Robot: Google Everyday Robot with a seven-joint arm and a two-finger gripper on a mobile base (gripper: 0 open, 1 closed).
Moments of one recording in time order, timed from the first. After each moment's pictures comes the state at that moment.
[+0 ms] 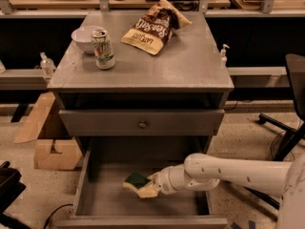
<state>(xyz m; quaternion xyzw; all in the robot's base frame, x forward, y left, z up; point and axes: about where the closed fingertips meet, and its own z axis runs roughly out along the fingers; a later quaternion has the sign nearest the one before) 0.492 0.016 0.430 -0.41 0.81 0.34 0.24</state>
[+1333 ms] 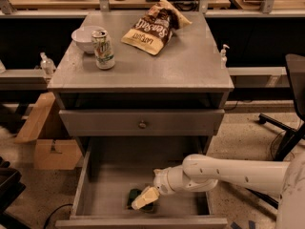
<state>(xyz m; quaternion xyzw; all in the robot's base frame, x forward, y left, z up) 0.487 0.023 0.426 -0.41 0.81 0.34 0.24</state>
